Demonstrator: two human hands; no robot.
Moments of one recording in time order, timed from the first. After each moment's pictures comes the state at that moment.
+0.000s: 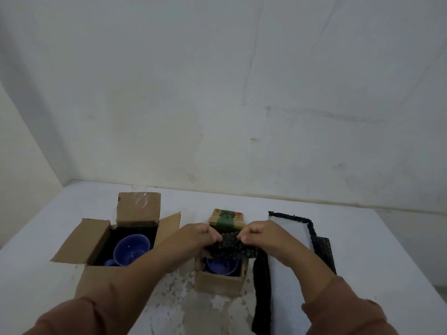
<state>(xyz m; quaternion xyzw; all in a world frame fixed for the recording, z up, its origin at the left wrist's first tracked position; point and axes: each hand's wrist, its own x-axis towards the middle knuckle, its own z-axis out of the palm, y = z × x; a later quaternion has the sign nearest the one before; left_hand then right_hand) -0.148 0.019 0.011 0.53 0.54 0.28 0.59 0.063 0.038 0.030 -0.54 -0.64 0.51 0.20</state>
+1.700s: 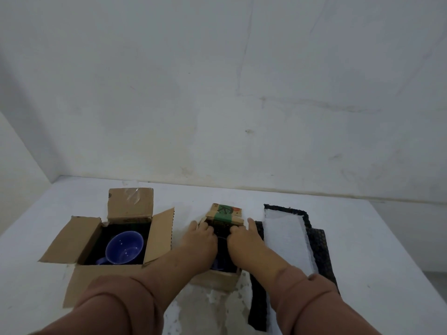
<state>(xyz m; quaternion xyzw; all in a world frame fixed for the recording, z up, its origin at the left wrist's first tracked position) -0.111 0.037 -0.030 0.84 0.51 -0.19 -0.05 0.022 0.045 -0.023 -0.52 -0.84 -0.01 -0.18</state>
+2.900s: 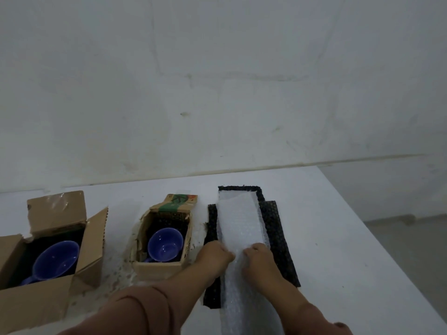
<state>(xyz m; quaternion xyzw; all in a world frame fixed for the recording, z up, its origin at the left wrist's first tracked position) 0.038 0.000 -0.073 0.56 0.63 0.13 0.52 0.171 -0.030 -0.114 -0.74 -0.63 0.24 0.05</state>
